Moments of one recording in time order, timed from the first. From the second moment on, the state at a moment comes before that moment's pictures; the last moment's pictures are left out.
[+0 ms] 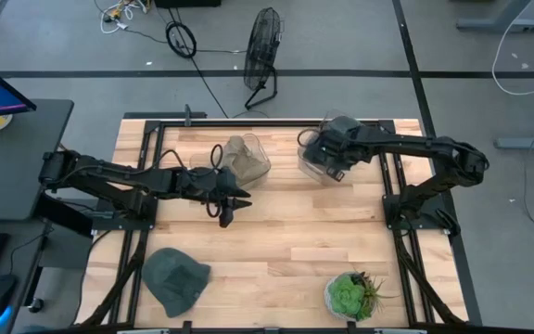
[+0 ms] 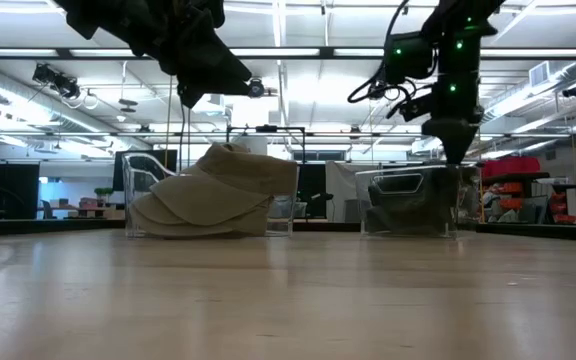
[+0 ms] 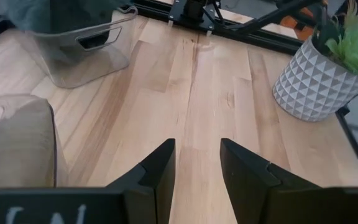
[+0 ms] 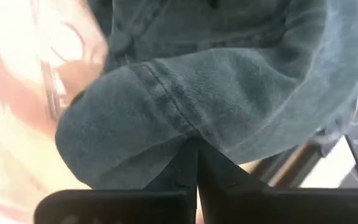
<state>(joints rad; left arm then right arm) -0.04 1.24 0.73 0.06 -0.06 -0.26 -0.41 1.44 1.04 -1.08 0.41 0.24</state>
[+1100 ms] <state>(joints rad) -0.05 1.24 0.73 0.06 -0.04 -0.38 -0.61 1.48 1.11 -1.07 0.16 0.09</state>
